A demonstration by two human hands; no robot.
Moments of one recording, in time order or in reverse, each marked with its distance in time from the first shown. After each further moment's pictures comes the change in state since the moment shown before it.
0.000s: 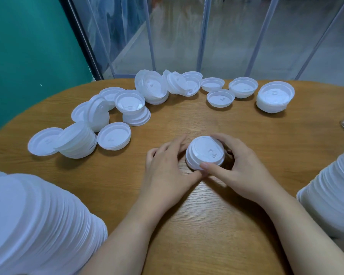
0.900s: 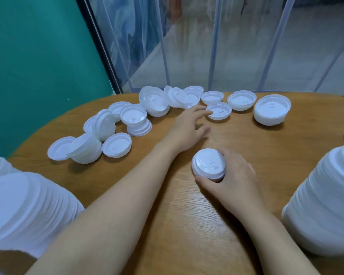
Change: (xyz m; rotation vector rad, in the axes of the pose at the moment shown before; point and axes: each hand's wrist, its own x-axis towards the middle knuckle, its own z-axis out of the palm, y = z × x) left_hand 0.136 0.034 0.022 0.001 -0.069 0.233; right_hand -0.008 0.011 0.002 -0.138 0.195 0.022
